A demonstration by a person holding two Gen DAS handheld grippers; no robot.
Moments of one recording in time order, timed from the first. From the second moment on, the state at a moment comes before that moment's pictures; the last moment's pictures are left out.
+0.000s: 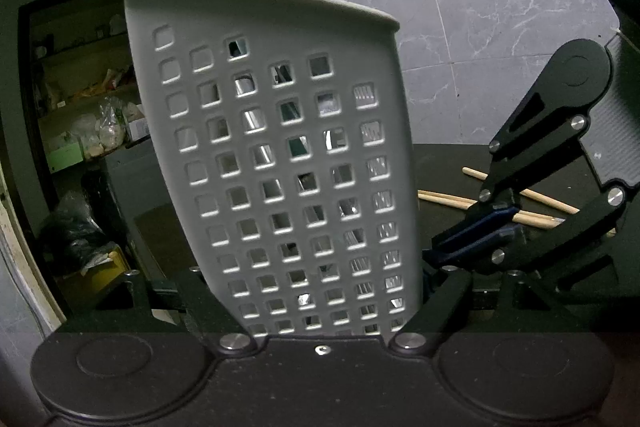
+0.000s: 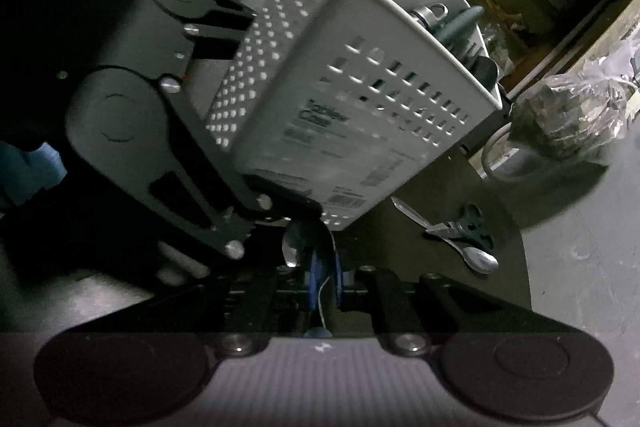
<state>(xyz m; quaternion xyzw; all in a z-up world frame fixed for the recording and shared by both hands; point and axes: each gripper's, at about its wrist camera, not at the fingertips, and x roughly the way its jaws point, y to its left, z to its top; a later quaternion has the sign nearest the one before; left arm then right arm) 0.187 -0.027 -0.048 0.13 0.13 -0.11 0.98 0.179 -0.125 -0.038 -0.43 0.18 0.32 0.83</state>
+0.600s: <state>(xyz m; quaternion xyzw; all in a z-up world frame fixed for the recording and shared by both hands) 0.187 -0.028 -0.049 0.13 0.13 -0.11 0.98 0.262 -0.184 -0.020 -0.20 0.32 0.45 0.81</state>
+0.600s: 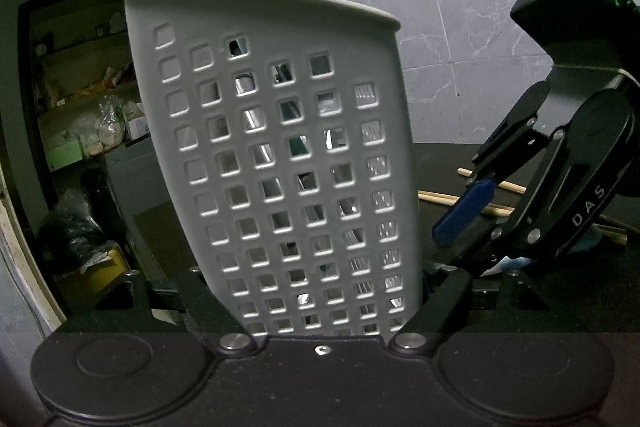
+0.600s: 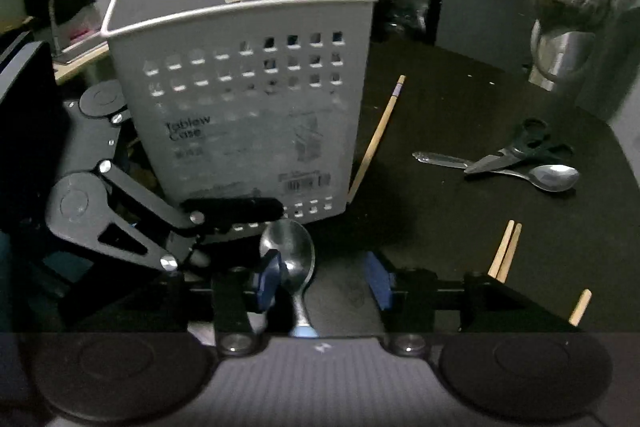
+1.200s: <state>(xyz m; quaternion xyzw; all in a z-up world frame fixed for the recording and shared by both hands) 0.191 -0.032 -0.046 0.13 0.14 -0.11 0.98 0.271 -0.169 -0.022 -0.25 0.28 0.58 0.72</state>
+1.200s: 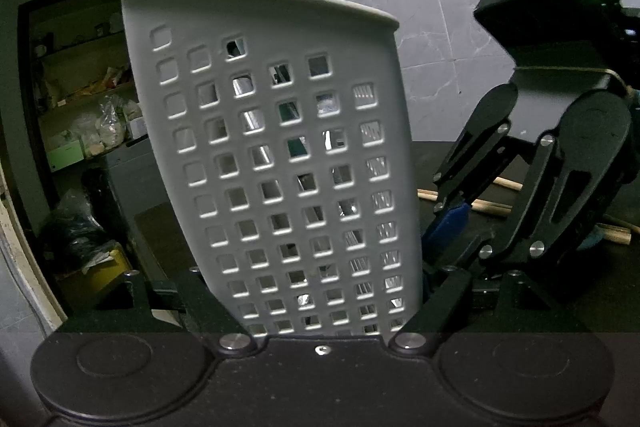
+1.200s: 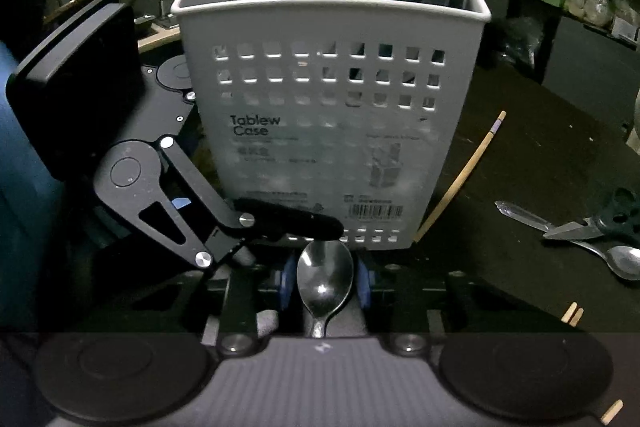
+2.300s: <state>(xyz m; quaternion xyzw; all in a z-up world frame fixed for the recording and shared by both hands) 0.189 -0.037 -0.045 0.13 0.14 -0.10 0.98 0.203 -0.195 0.022 -0.19 0.12 0.33 0.92</state>
